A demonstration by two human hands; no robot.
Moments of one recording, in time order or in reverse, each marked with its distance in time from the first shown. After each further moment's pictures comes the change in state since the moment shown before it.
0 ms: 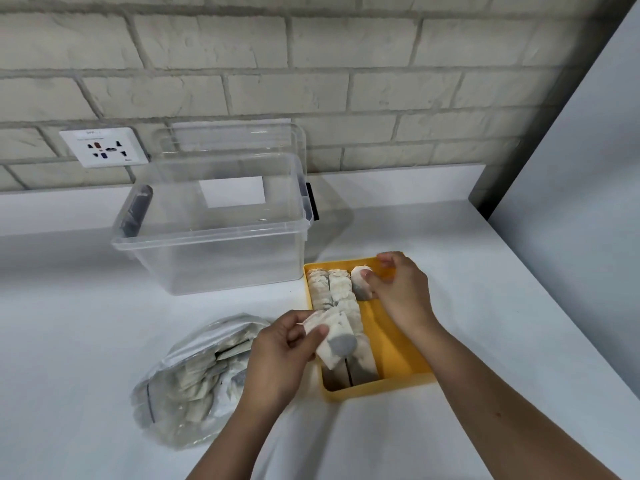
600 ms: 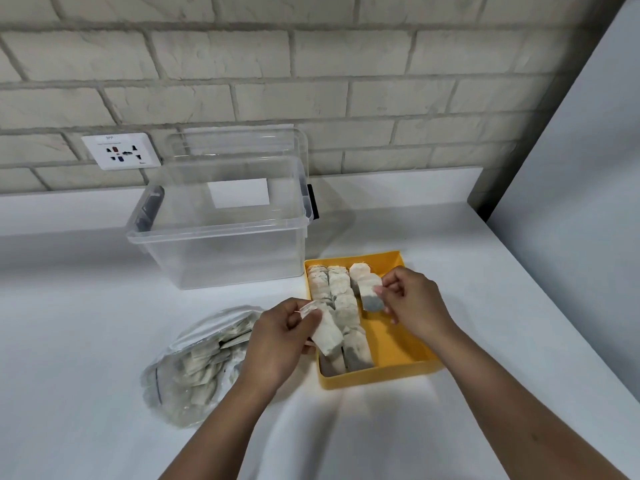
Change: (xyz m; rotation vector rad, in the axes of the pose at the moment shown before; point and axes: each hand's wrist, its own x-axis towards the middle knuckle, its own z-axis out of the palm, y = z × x) left_hand -0.006 0.020 0.000 0.060 0.023 -0.005; right_hand -0.027 0.007 -0.033 -0.029 -0.164 -0.092
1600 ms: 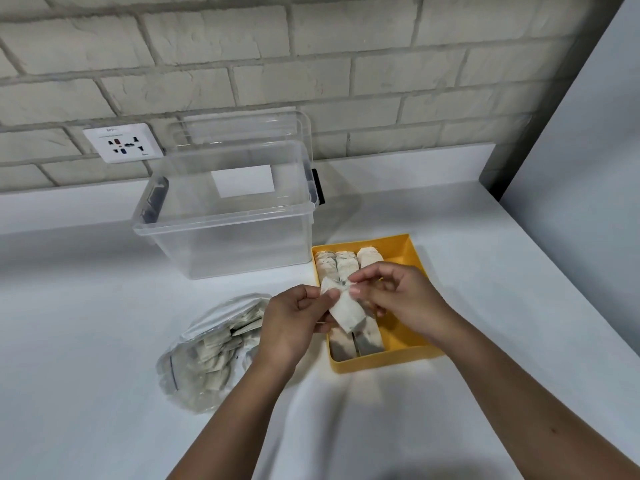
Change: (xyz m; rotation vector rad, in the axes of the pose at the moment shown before) left_hand 0.001 0.012 0.008 -0.156 0.012 -0.116; right_hand -0.021 -0.022 0.008 0.527 -0.312 0.013
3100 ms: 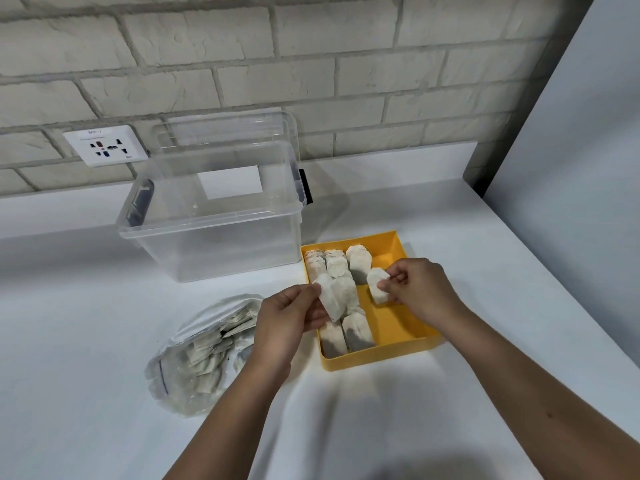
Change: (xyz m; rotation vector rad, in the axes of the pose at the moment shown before) left_hand -0.004 0.001 0.005 -0.177 0.022 -0.064; right_hand 0.008 0.019 -0.033 -0.619 0.290 0.067
